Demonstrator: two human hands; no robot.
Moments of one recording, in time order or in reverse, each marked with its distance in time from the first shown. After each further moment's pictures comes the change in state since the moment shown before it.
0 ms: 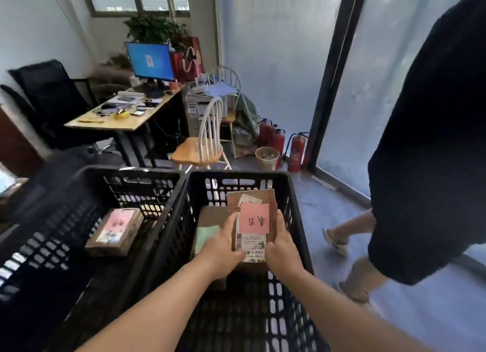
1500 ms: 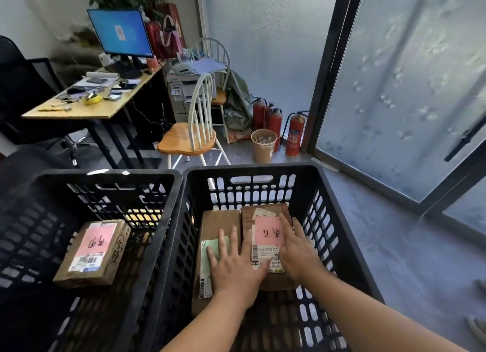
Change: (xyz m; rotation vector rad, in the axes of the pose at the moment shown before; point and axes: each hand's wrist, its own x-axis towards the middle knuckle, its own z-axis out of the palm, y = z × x) left_hand 0.097 -0.090 0.057 0.692 0.046 -0.045; right_hand 0.097 0.040 0.046 -0.669 -0.117 0.113
